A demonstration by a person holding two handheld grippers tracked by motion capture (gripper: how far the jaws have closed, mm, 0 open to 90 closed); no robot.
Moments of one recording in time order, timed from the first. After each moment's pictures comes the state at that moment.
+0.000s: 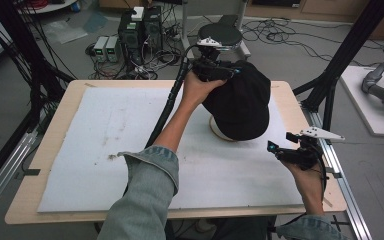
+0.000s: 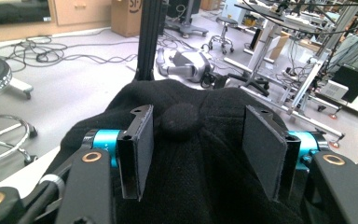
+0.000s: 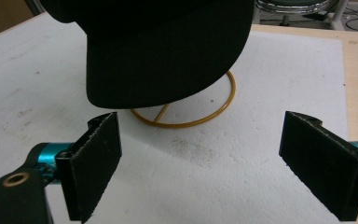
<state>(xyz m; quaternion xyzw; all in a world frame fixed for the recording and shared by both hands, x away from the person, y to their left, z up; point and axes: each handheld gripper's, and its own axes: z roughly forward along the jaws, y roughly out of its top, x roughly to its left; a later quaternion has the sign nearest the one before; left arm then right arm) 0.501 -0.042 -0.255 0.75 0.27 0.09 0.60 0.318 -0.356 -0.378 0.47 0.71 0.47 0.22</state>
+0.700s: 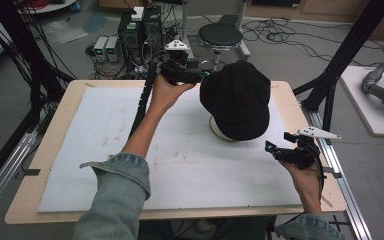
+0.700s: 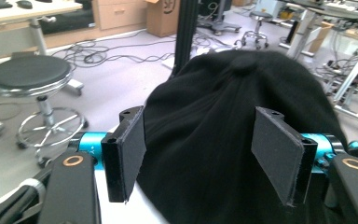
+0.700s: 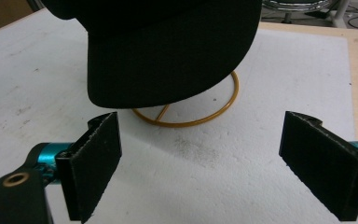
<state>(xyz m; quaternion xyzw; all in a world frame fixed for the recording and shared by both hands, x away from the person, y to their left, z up) 0.477 0.043 -0.256 0.75 0.30 0.16 0.57 0.321 -0.351 -0.380 0.47 0.71 0.47 0.22</state>
